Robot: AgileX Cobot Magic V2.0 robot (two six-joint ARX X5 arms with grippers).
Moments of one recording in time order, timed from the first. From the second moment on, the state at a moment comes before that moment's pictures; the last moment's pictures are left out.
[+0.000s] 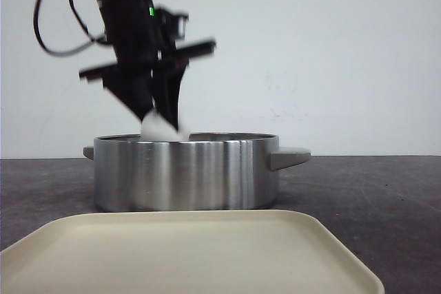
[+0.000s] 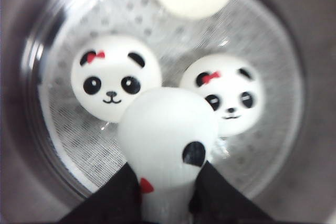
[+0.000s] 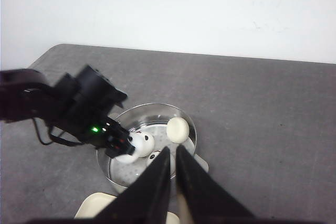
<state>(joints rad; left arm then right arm) -0.58 1.81 1.45 -0.79 0.03 -0.23 1.42 0.99 1.75 -1.35 0.89 0.72</state>
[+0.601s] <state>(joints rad) -0.57 1.87 1.50 -0.86 0.09 -0.23 1.42 1.01 1.73 -1.35 0.89 0.79</state>
